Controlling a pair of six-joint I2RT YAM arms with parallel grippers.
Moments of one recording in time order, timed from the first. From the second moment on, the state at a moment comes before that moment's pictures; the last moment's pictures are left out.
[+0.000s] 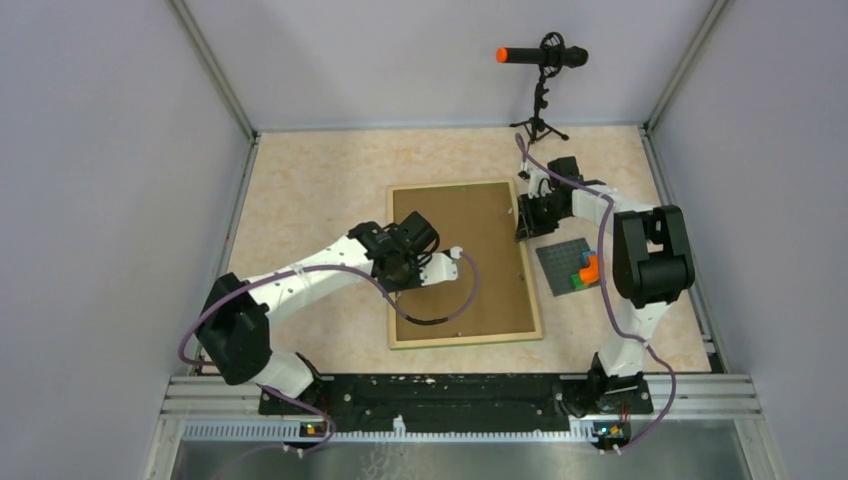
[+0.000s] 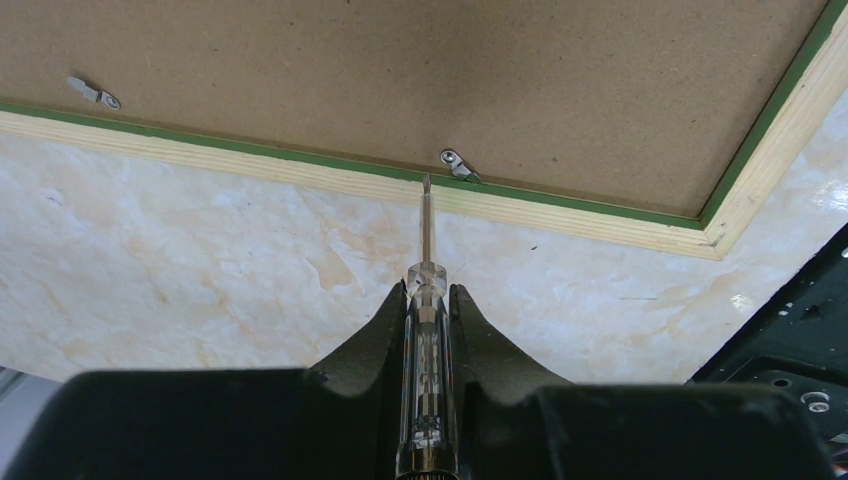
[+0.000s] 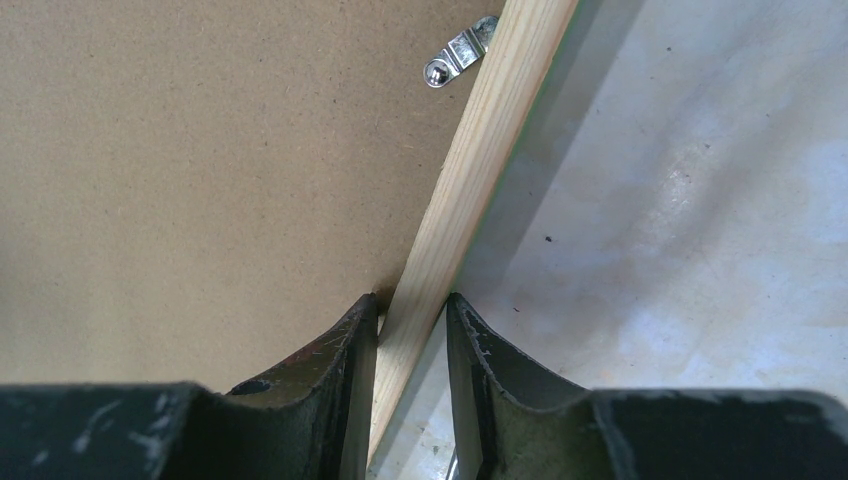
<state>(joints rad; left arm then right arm) -0.83 1.48 1.13 -0.93 -0.08 0.62 0.17 1.89 1.21 -0.45 -0.41 -0.10</state>
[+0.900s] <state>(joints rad) -0.89 1.49 1.10 -0.92 -0.11 0.65 0.17 1.89 1.21 -0.45 -0.41 -0.09</state>
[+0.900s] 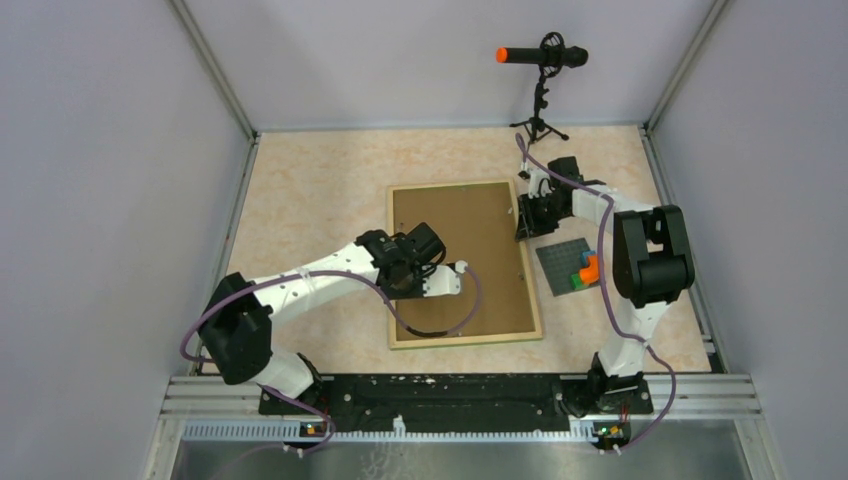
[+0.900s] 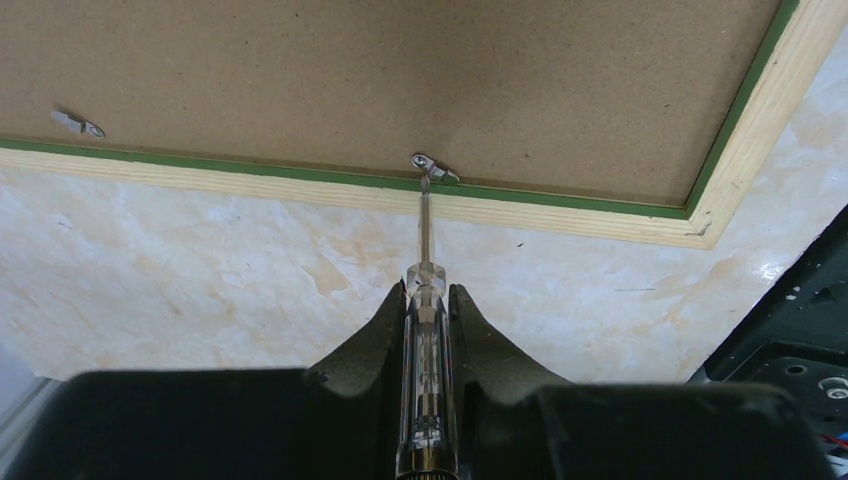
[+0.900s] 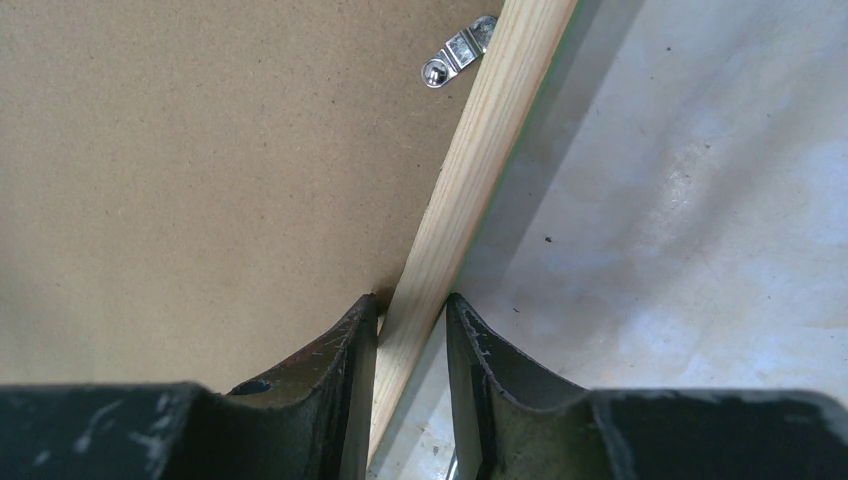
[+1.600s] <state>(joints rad) -0.89 1.49 1.12 -0.94 -0.04 0.63 0.17 1.89 1.21 -0.45 -0.42 -0.09</state>
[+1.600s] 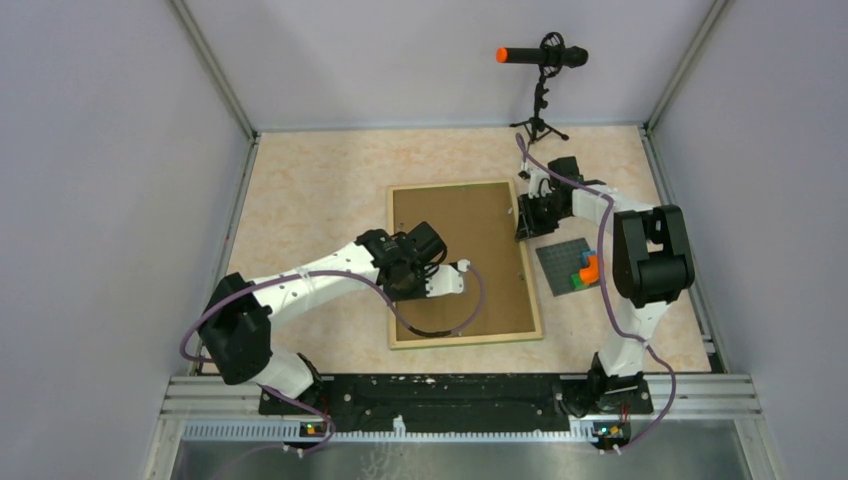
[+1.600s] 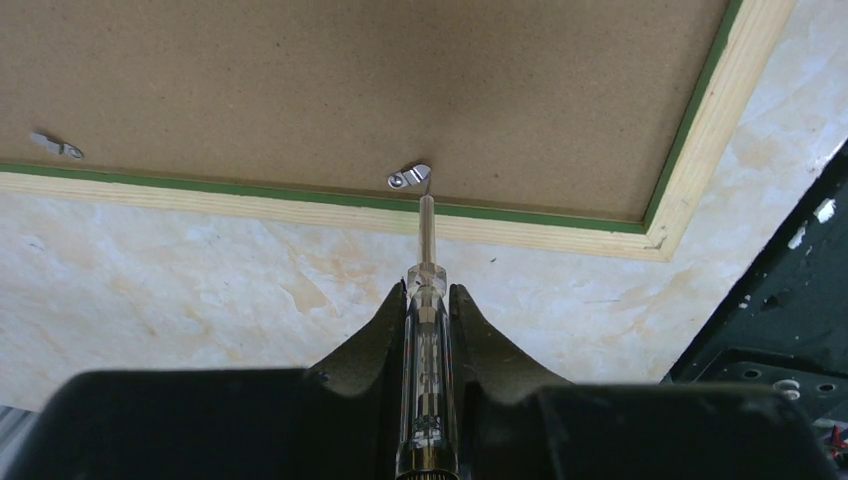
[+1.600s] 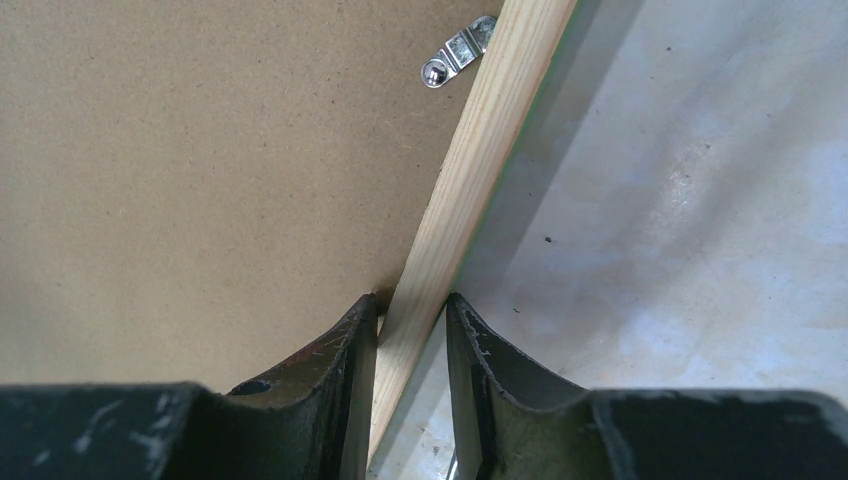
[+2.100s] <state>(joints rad) -0.90 1.50 1.11 -0.80 -0.06 0.57 0.17 1.89 1.22 -0.45 -0.42 -0.09</state>
